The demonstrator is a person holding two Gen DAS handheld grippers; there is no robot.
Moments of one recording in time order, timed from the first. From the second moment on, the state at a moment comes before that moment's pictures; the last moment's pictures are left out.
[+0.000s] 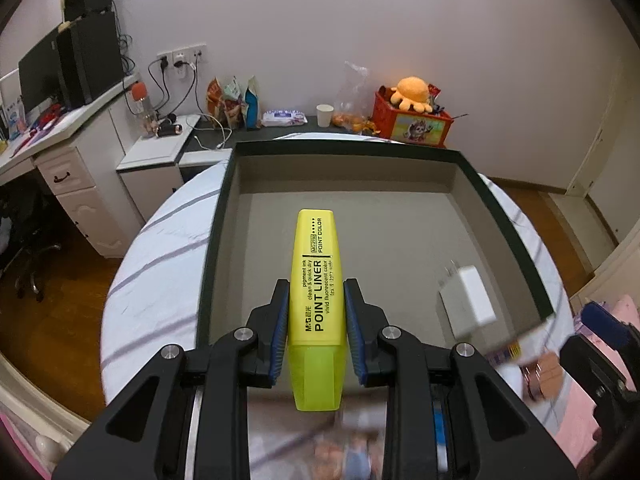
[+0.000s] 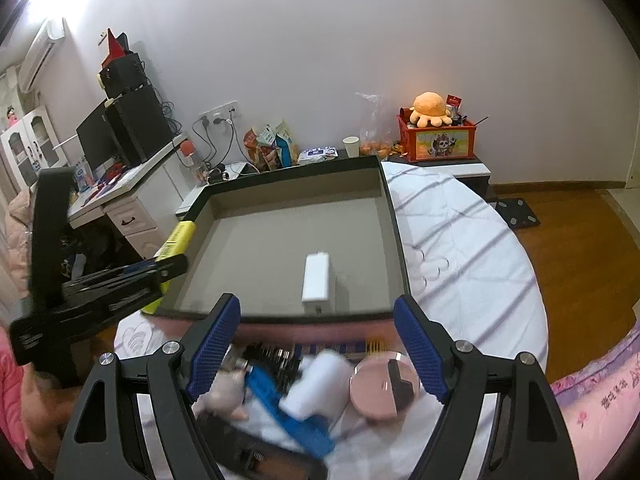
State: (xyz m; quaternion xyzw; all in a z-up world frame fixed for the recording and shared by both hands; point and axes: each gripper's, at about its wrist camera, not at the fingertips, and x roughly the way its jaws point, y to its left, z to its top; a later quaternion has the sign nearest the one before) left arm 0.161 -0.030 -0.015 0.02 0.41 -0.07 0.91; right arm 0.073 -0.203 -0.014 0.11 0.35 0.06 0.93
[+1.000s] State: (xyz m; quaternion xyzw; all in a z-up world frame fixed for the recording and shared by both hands) left arm 0.103 -0.022 -0.012 0.03 0.36 -0.05 0.93; right arm 0.053 -0.215 -0.020 0.12 0.35 0.05 0.93
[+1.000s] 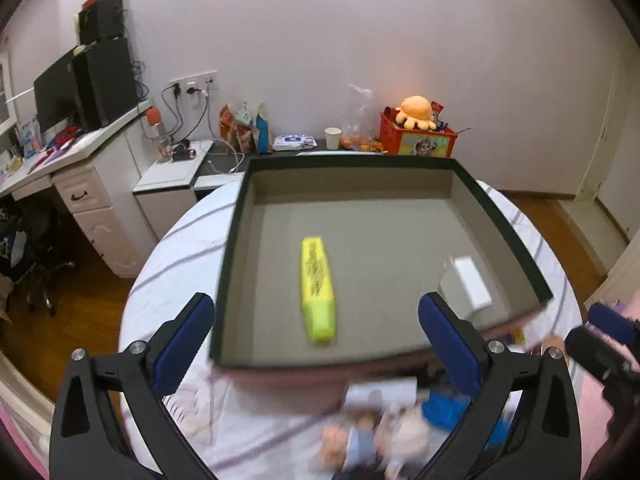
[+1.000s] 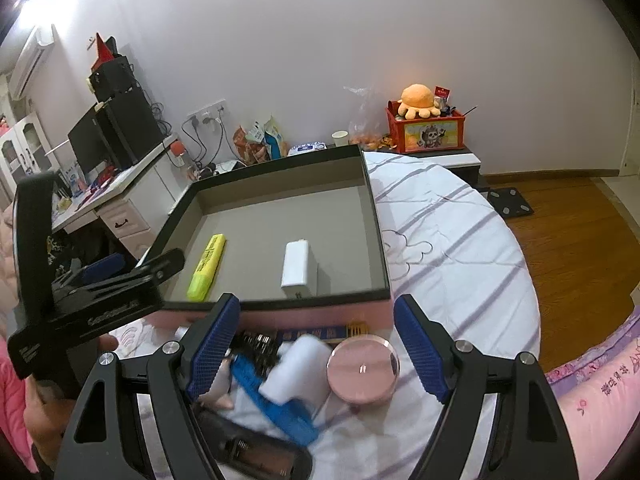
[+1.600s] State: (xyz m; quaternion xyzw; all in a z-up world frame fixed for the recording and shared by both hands) left arm 0.014 0.030 -0.046 0.00 0.38 -0.04 0.92; right arm 0.003 -0.173 -0.052 0.08 0.39 0.09 0.91
